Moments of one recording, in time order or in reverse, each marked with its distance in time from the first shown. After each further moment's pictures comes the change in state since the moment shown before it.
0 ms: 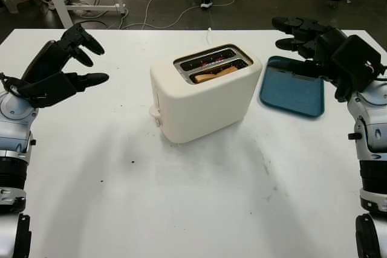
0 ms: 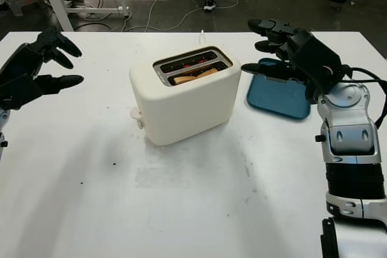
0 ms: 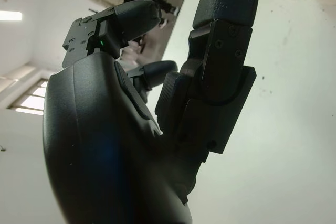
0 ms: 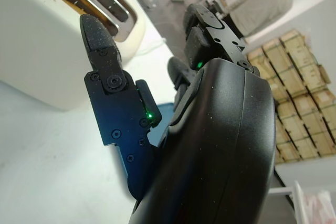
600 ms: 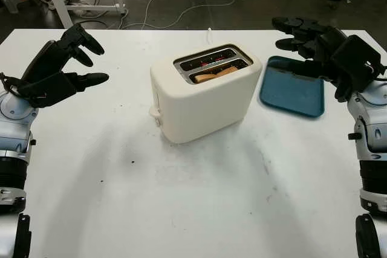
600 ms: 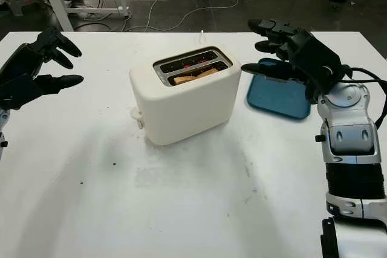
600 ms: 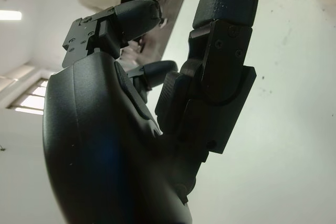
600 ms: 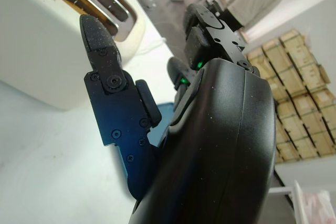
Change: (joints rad) left arm 0.000 0.000 0.000 -0.001 -0.001 0.004 0.000; right arm 0.000 0.000 0.000 0.000 -0.003 0.000 0.000
